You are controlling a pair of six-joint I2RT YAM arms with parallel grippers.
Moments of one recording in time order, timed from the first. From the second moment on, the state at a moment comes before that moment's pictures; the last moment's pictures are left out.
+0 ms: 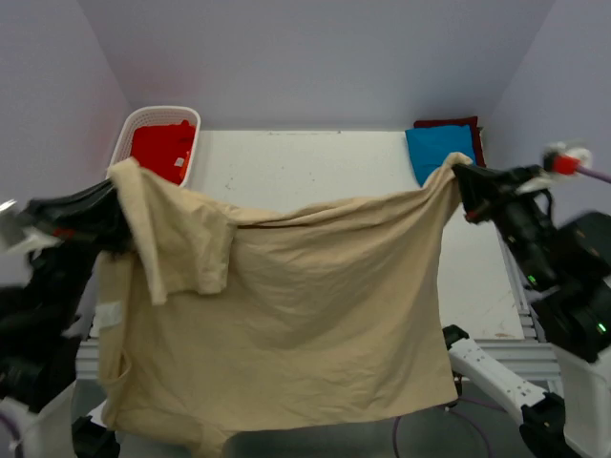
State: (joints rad) left arm -0.32 0.56 1.61 -0.45 0.11 -0.30; right arm 0.44 0.71 1.61 -0.68 0.10 0.18
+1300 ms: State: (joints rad) left arm -0.12 2.09 1.55 -0.15 0.05 -0.27; right arm 0.27 1.89 1.52 -0.32 0.61 0.22
